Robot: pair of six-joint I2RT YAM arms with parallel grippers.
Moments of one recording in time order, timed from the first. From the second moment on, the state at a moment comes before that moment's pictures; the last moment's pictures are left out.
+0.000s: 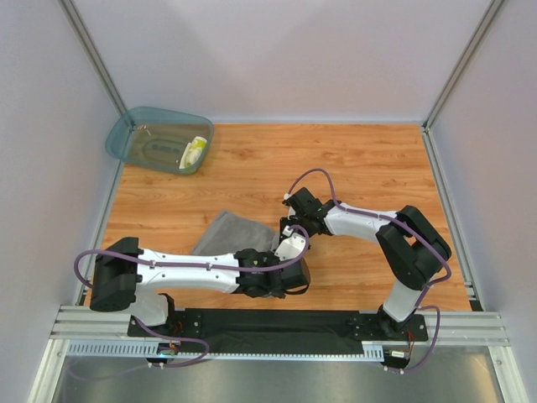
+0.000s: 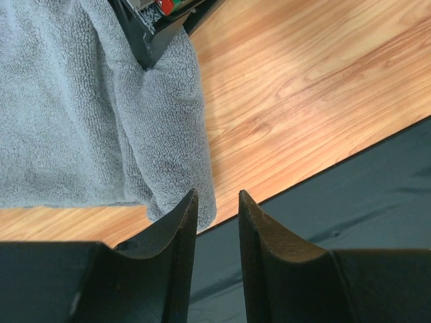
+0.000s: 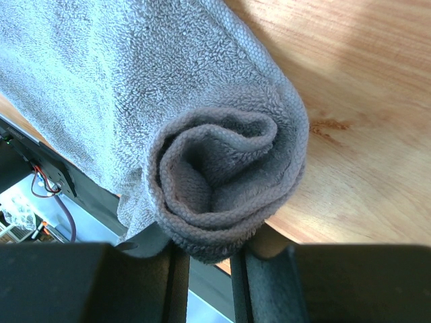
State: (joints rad) left arm -1.43 1.52 1.08 -0.71 -0.44 -0.80; right arm 0.72 1.73 0.97 -0.38 -0.42 0.69
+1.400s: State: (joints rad) left arm -1.44 1.58 0.89 -0.56 -0.51 -0.85; right arm 0.72 1.79 1.07 -0.50 -0.42 0.62
